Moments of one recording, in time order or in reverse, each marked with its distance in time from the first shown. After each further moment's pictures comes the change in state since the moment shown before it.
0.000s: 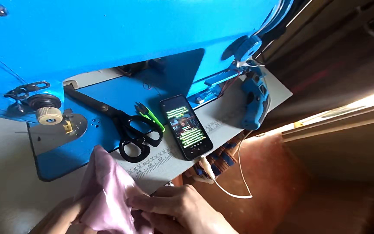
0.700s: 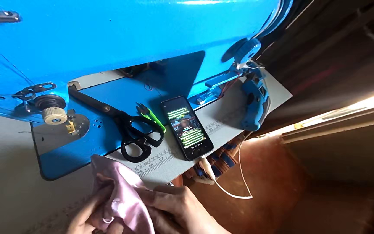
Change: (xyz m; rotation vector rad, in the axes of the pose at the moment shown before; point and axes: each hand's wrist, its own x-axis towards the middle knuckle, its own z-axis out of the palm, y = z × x) left_hand -0.001 0.023 0.034 -0.358 0.087 -0.042; right_hand 0.005 -0.002 0.014 0.095 0.162 -0.070
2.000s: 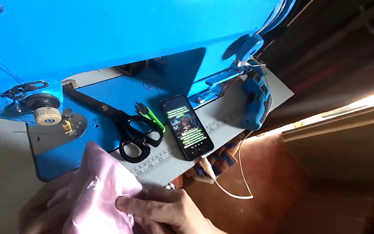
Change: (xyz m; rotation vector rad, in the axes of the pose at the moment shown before) left_hand 0.006 -0.003 -0.014 -0.170 0.158 -0.023; right_hand 0.004 -0.004 0.007 0.070 0.028 -0.054
